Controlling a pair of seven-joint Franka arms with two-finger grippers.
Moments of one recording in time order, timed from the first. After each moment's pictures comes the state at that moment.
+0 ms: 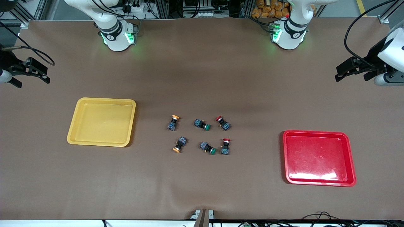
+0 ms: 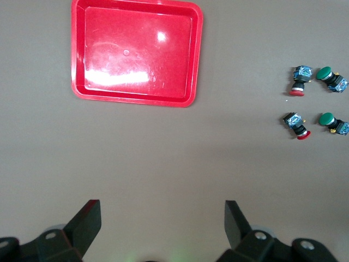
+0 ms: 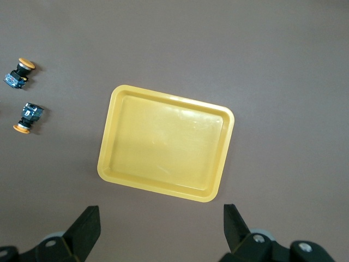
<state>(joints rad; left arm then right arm) -0.03 0.00 -0.07 -1.52 -0.03 1.50 -0.12 0.01 -0.14 -0.07 -1.78 0.01 1.71 -0.24</state>
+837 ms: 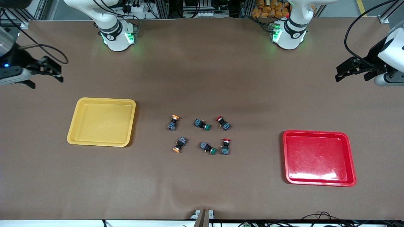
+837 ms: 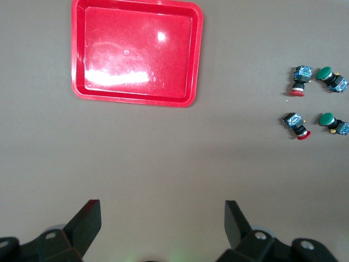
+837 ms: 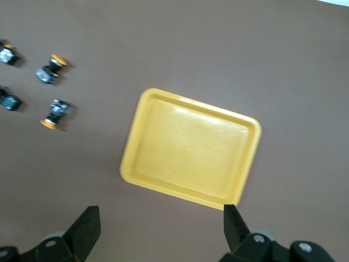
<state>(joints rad) -0.03 0.00 -0.07 -1.52 -0.03 1.50 -0.12 0.14 -0.14 -0.05 -1.77 0.02 1.70 -0.15</state>
